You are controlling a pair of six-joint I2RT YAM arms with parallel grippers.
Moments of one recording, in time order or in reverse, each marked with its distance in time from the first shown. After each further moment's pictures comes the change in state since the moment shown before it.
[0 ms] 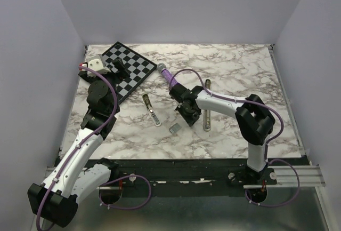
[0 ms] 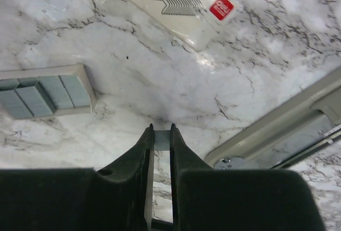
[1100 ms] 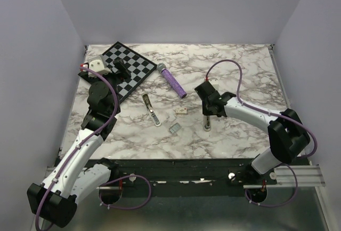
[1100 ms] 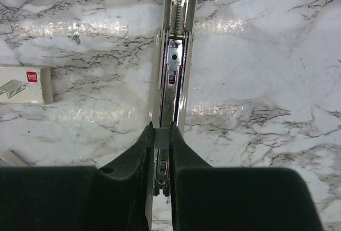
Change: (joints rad) left arm -0.018 -0.005 -0.008 0.010 0.000 0.003; right arm -0.154 -0.389 -0.374 0.312 0.311 0.370
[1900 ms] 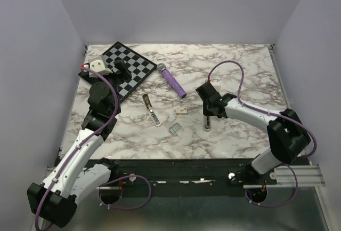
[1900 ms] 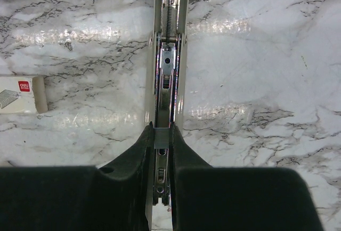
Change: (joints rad) left arm -0.006 0.000 -0.005 0.001 0.000 0.000; right arm -0.018 -0.002 -0.040 0.056 0.008 0.029
